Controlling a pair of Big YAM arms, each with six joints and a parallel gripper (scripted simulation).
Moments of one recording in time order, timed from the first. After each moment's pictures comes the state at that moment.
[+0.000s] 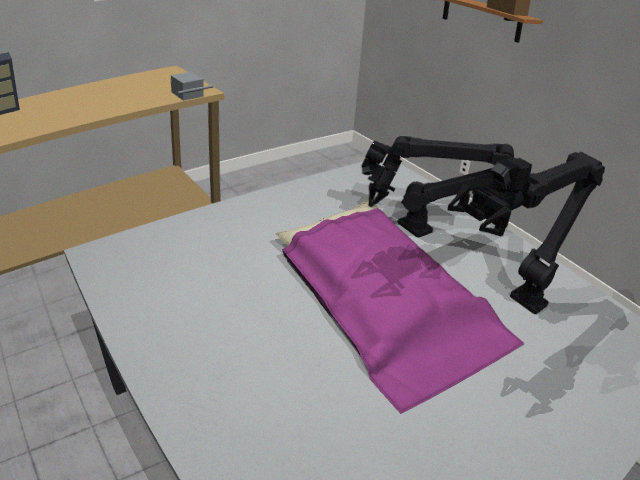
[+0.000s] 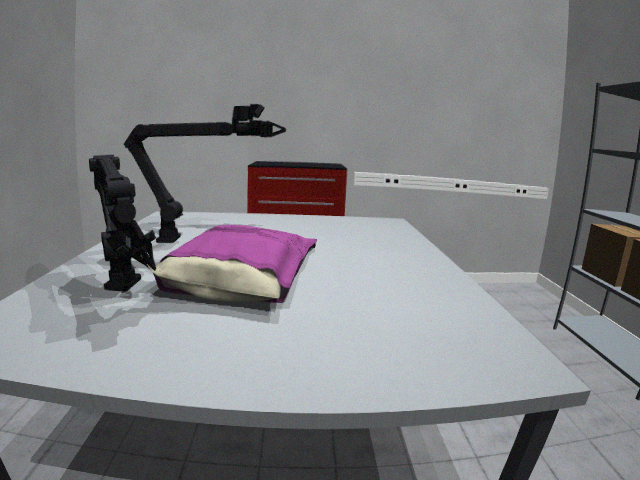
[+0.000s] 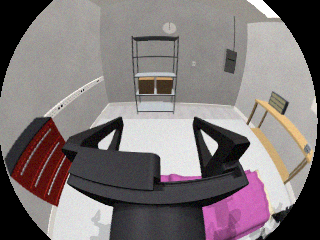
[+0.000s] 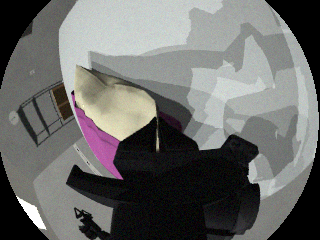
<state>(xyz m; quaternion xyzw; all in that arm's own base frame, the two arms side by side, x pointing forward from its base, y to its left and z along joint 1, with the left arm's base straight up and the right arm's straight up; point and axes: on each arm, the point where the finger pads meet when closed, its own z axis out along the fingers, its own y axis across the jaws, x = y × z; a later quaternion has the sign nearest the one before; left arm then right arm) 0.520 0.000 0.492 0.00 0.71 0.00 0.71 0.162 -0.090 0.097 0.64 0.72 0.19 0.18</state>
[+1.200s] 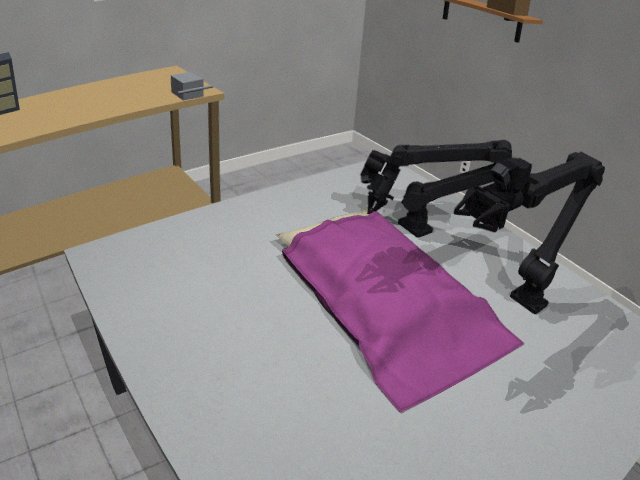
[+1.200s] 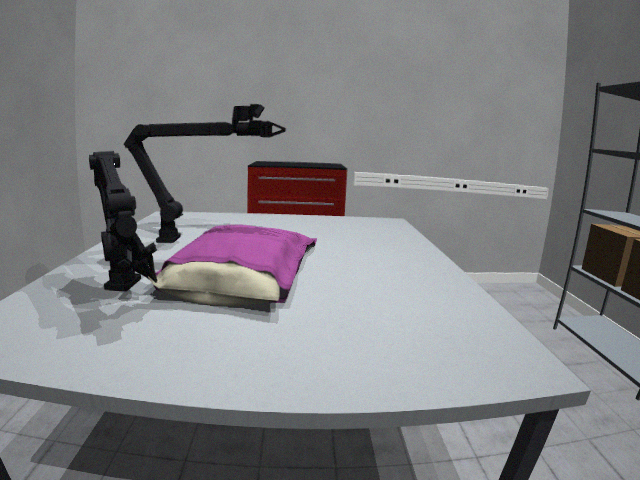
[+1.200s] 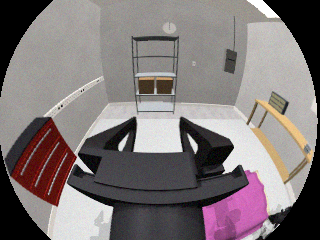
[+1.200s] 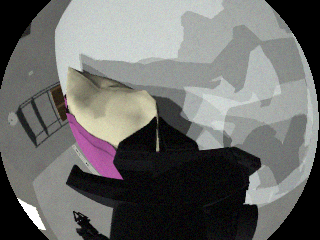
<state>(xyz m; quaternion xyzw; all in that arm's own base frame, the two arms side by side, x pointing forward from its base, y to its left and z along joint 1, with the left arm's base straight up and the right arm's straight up) 0.520 0.000 0.492 0.00 0.71 0.00 0.71 0.162 -0.090 0.061 0.64 0.72 0.19 0.17</state>
